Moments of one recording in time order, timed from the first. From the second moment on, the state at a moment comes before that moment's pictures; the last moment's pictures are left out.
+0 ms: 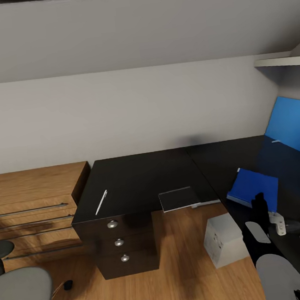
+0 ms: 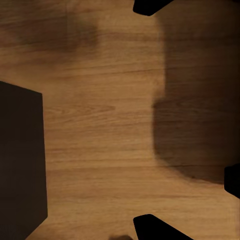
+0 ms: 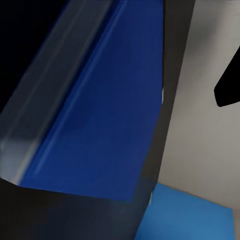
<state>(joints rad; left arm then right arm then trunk) -0.11 0.00 -0.65 -0.94 0.55 0.19 0.53 -0.69 0.02 -0.62 -0.62 -1.03 -0.48 0.15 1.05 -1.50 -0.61</state>
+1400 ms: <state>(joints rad) -0.11 -0.01 -0.66 -0.89 0.55 0.19 0.53 -0.69 0.08 -0.58 -0.62 -1.01 -0.48 0.16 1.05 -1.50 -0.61</state>
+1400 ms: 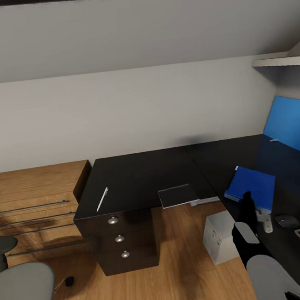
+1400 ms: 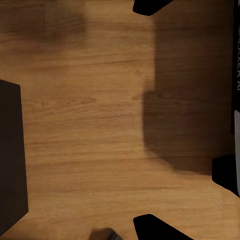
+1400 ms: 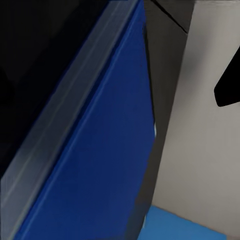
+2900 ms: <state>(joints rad) -0.11 -0.01 -0.66 -0.89 0.55 0.18 0.53 -0.63 0.17 -0.53 -0.64 -0.97 -0.46 0.16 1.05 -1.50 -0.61</state>
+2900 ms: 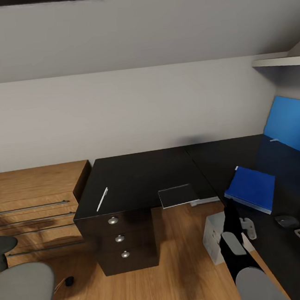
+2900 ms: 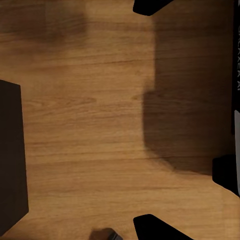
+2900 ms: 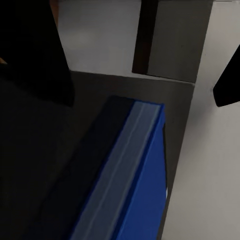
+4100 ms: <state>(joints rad) -0.11 -0.01 -0.66 -0.89 0.55 0.18 0.53 -0.46 0.17 -0.18 -0.89 -0.99 -0.45 0.10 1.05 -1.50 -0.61</state>
